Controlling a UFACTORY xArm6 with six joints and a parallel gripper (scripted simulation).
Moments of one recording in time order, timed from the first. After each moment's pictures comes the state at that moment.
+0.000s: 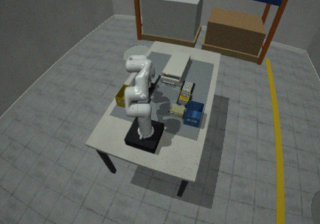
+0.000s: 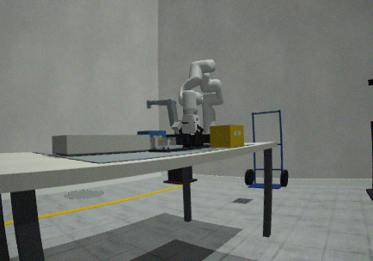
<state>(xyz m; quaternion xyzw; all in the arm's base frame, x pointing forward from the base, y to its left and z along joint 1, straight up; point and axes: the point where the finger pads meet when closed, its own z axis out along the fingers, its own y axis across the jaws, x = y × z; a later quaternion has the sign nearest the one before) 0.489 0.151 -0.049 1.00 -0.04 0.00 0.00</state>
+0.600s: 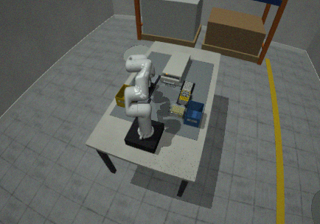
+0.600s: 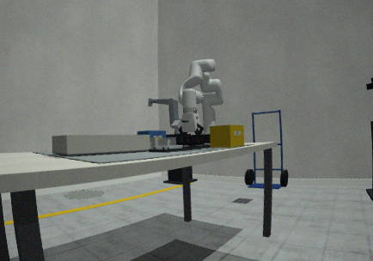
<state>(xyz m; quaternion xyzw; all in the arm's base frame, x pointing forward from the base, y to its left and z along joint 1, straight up) 0.489 0.151 -0.041 1.00 -0.04 0.00 0.00</state>
